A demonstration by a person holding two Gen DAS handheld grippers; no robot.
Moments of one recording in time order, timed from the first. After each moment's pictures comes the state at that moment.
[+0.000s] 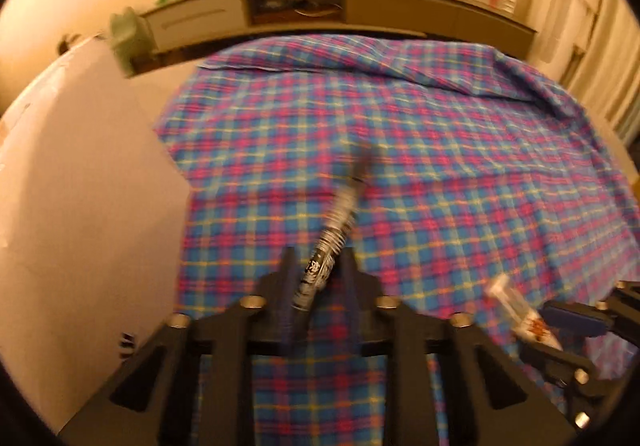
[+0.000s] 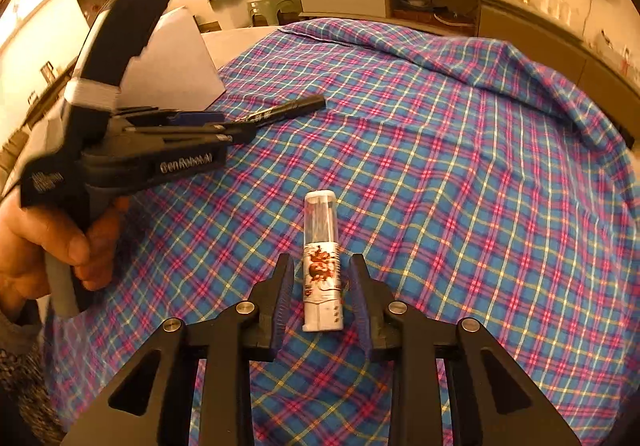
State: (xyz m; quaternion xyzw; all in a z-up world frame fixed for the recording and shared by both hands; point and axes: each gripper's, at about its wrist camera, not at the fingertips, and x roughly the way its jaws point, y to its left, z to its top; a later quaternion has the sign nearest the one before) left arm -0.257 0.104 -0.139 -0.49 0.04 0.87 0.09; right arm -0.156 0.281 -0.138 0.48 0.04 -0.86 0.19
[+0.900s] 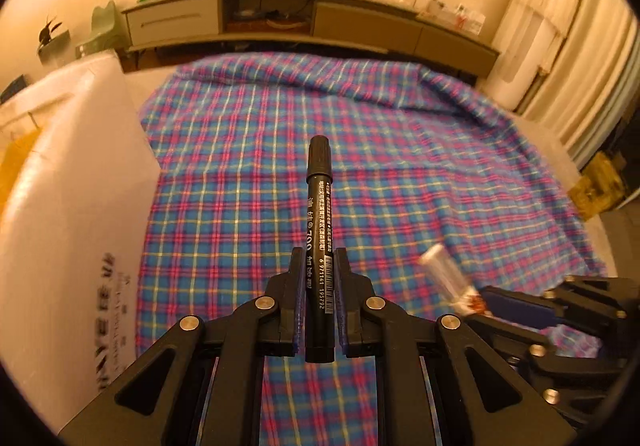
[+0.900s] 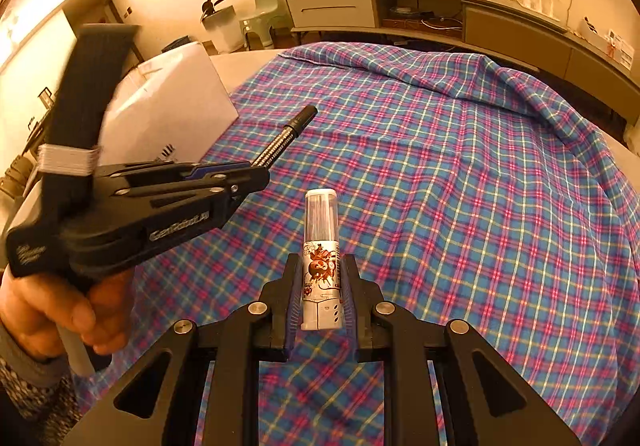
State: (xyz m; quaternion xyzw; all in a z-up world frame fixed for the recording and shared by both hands) left arm -0.198 0.111 -0.094 -0.45 -0.01 0.88 0.14; right arm -0.129 0.291 -0.104 0.47 -0.02 -0.86 0.19
